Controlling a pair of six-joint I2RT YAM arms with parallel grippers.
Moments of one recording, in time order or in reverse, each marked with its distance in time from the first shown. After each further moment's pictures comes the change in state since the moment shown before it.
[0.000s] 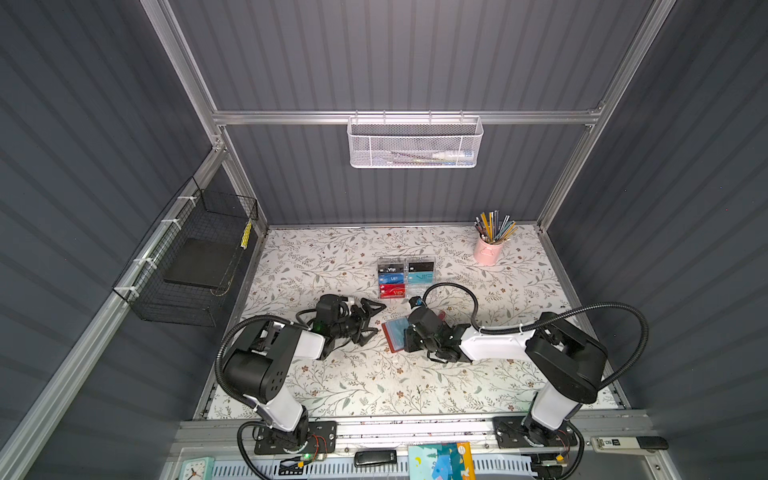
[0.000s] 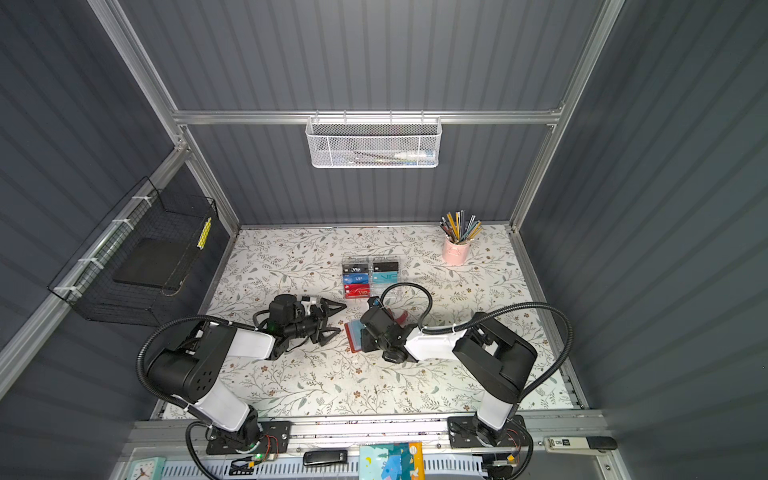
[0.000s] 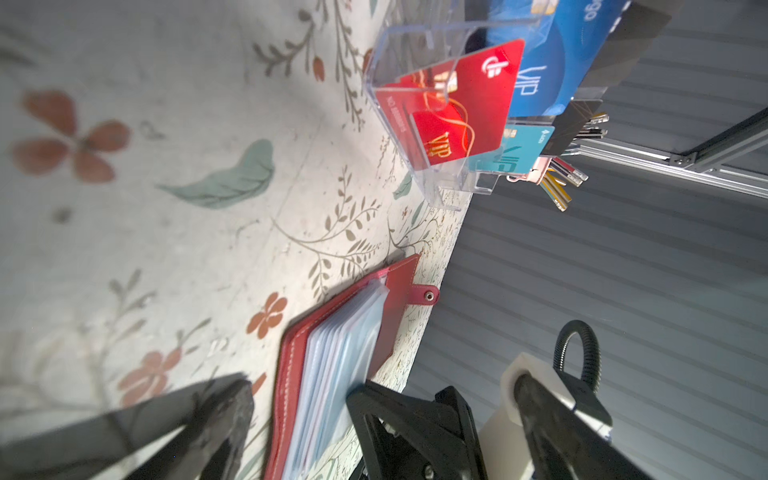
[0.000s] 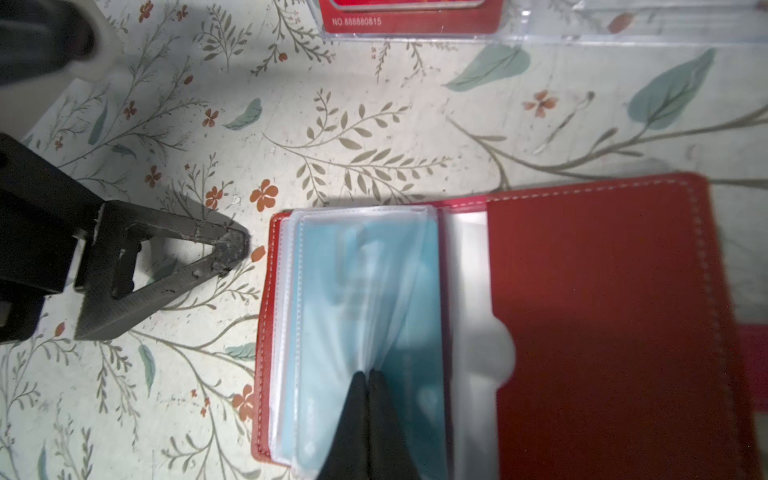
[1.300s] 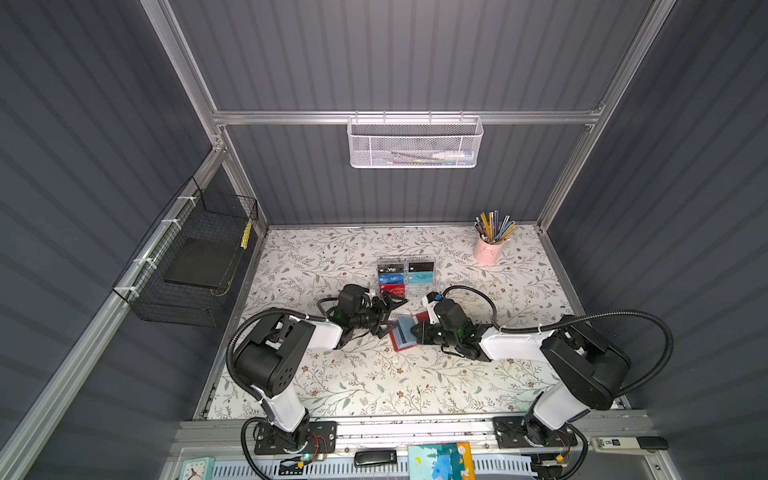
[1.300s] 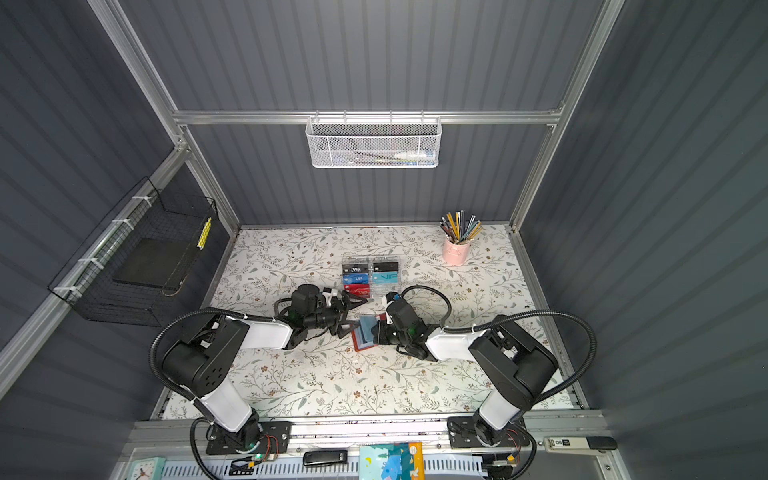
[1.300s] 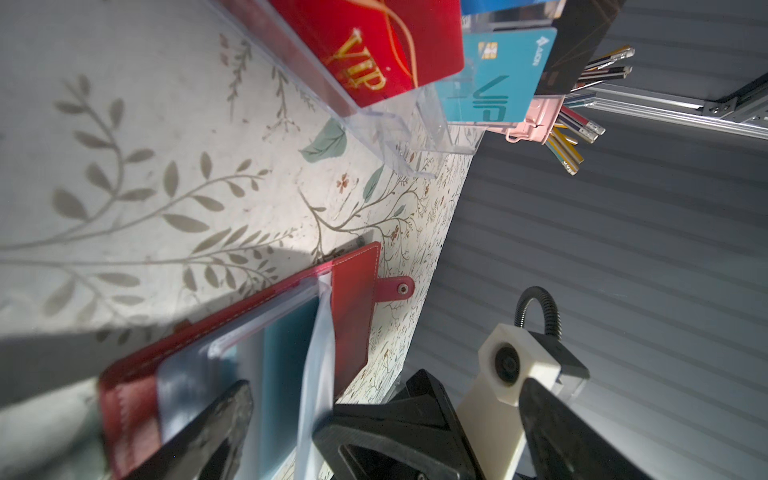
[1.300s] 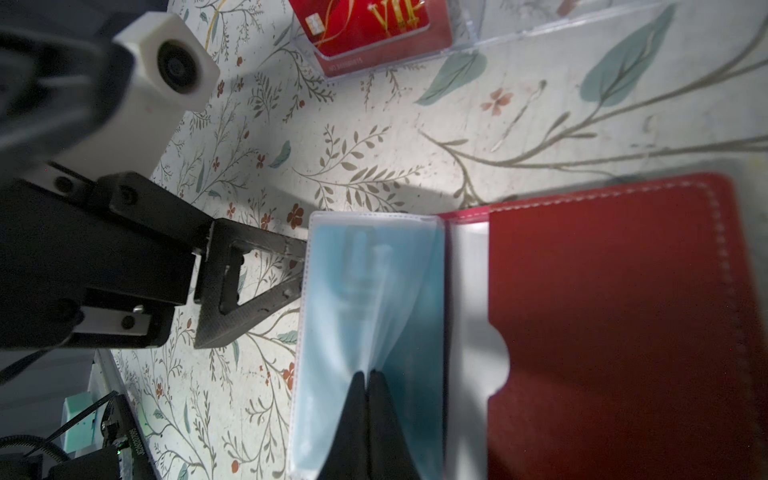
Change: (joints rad) left arm -0.165 0.084 0.175 -0.040 -0.053 -0.055; right arm -0.157 -0.092 -0.152 0.198 -0.278 0.098
